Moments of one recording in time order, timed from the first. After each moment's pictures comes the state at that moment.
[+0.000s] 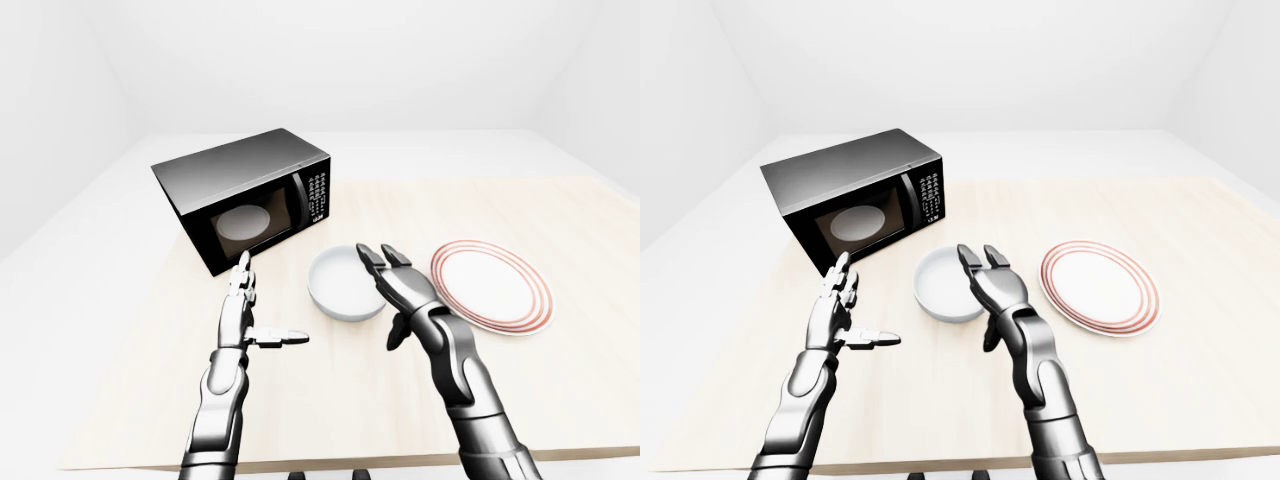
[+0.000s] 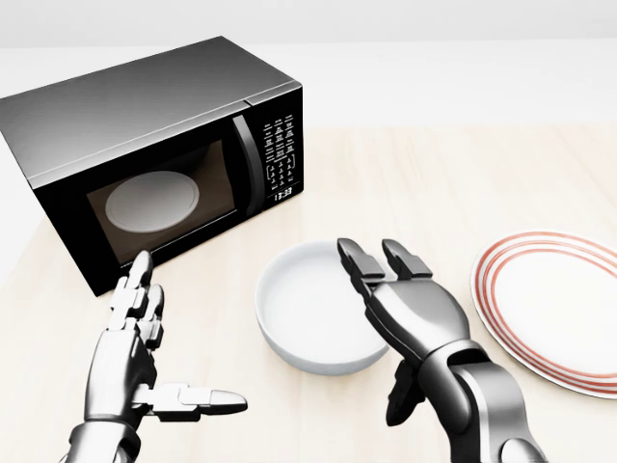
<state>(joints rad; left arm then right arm) 0.00 0.01 0.02 0.05 0.00 -0.04 -0.04 -0.18 -0.10 0.07 -0.06 -1.15 -0.02 0.43</state>
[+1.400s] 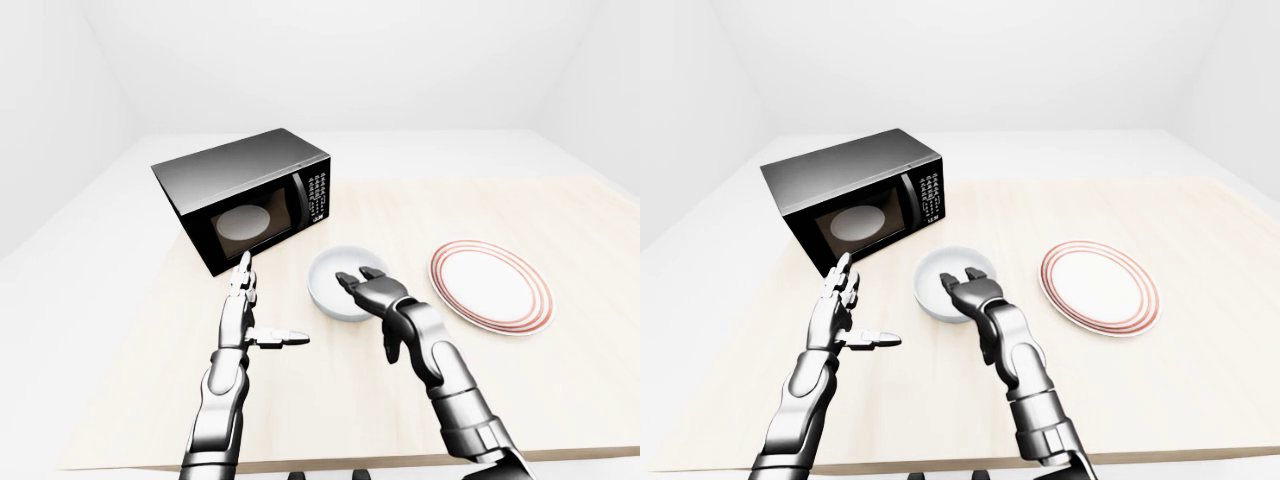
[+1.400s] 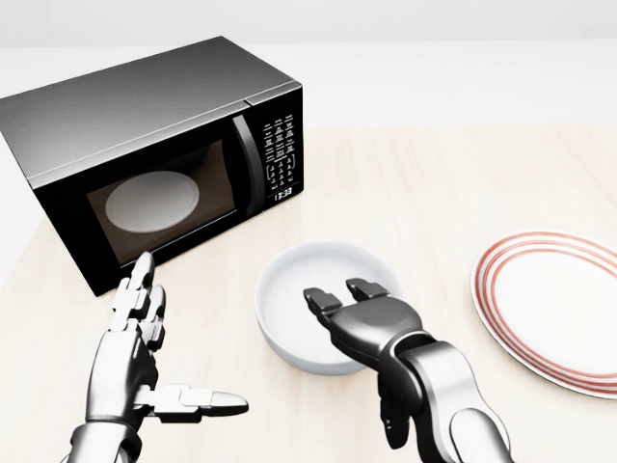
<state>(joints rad) 0.00 0.01 0.02 0.05 0.01 -0.04 -0.04 -0.30 -0.06 0.13 0.13 -1.35 -0.08 0.69</state>
